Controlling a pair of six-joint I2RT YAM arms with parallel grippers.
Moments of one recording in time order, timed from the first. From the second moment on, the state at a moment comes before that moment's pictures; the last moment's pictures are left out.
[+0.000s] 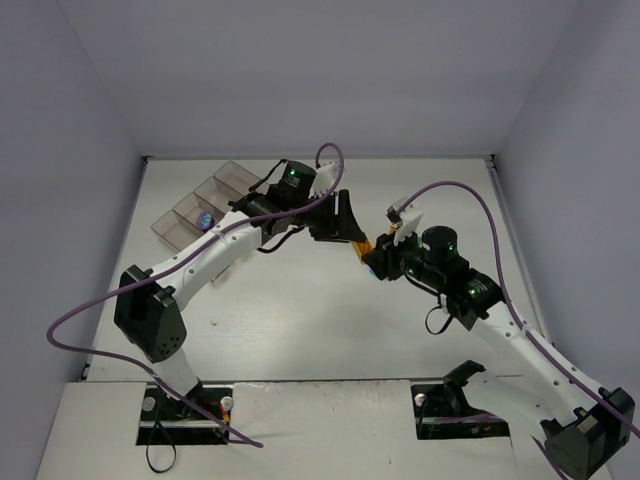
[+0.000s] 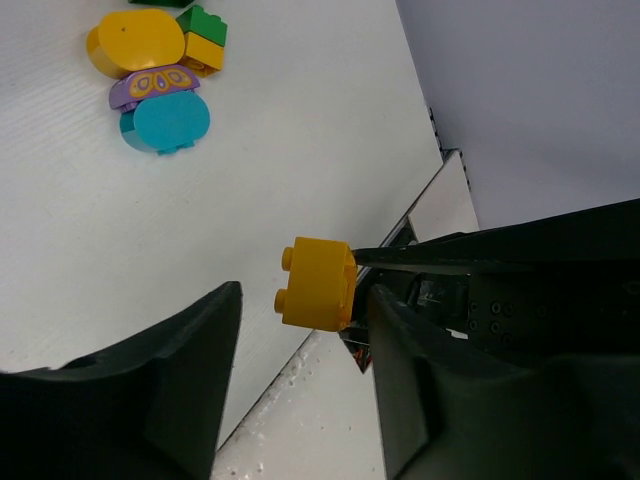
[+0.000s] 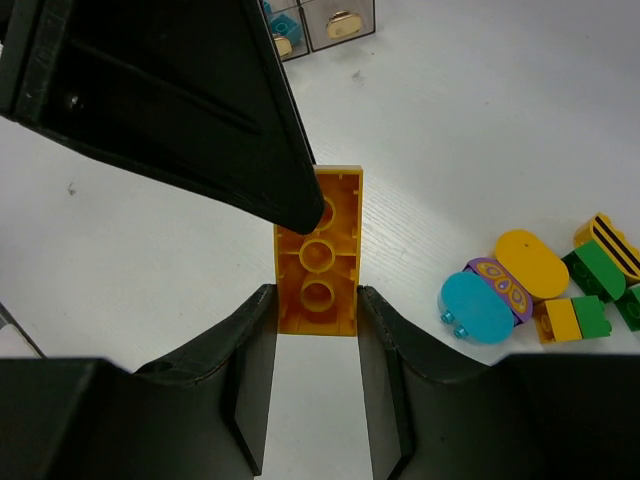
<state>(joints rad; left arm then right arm) -0.69 1.69 1.56 -0.49 0.52 -0.65 0.55 0.91 0.77 -0.23 -0.19 0.11</state>
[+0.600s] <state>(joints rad) -0.66 1.74 1.60 -0.53 0.47 -0.58 0.55 0.97 0.76 -0.22 -0.16 0.11</state>
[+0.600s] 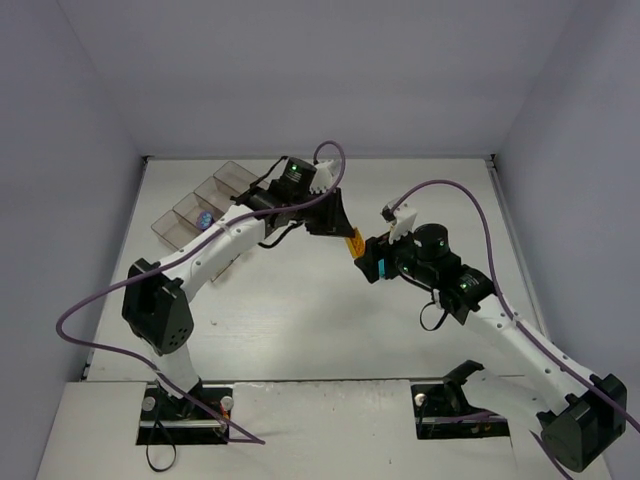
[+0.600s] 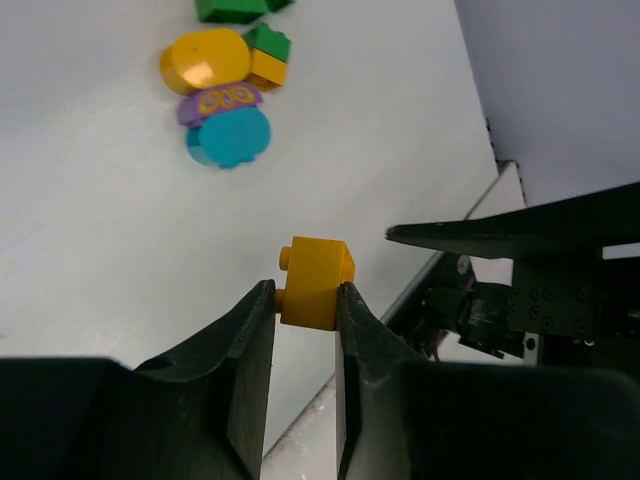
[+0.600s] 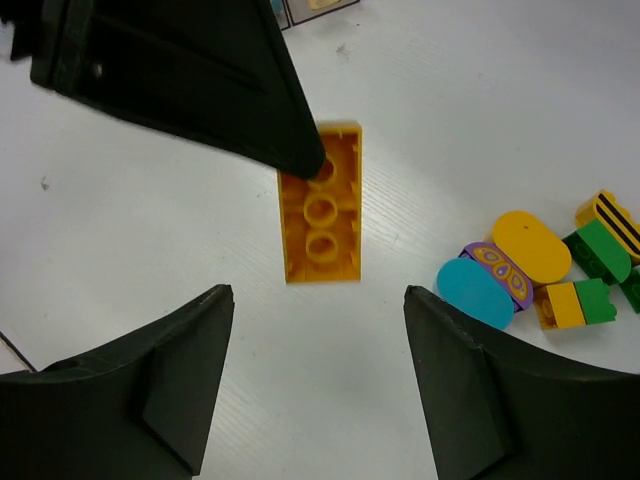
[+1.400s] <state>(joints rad) -0.19 2.22 2.10 -0.67 0.10 -0.23 0.55 0.96 0.72 -0.26 -0.05 0.20</state>
